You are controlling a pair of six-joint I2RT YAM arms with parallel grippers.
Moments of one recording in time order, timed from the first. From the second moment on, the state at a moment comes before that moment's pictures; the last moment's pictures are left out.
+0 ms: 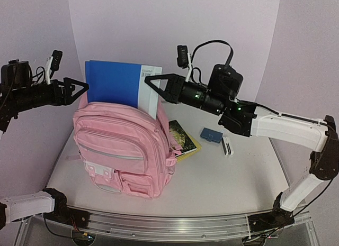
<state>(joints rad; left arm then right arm) -0.31 0.88 1.37 -0.77 0.40 -0.21 1.00 1.60 1.41 0.39 -0.26 0.60</state>
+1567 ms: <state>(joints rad) -0.31 0.90 1.38 -0.79 0.39 -0.18 1.06 1.53 1.19 0.24 -0.24 0.38</state>
